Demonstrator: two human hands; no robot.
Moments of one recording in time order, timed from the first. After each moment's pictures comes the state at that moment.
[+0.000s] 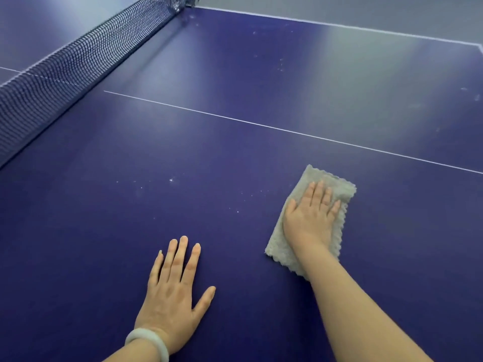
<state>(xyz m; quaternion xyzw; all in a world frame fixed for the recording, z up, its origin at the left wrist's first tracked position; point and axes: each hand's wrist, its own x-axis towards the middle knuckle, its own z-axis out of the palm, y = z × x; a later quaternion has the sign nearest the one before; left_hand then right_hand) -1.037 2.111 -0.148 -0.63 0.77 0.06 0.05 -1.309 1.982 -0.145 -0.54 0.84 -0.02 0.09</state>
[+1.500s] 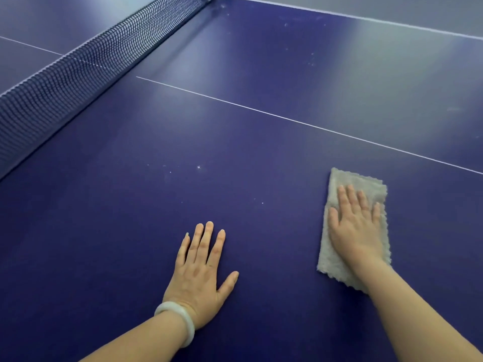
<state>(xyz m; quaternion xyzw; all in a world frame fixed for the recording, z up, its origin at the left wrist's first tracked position) -1.039 2.111 -0.147 -0.64 0.77 0.06 0.06 -1.358 2.010 -0.144 -0.62 0.78 -0.02 0.08</state>
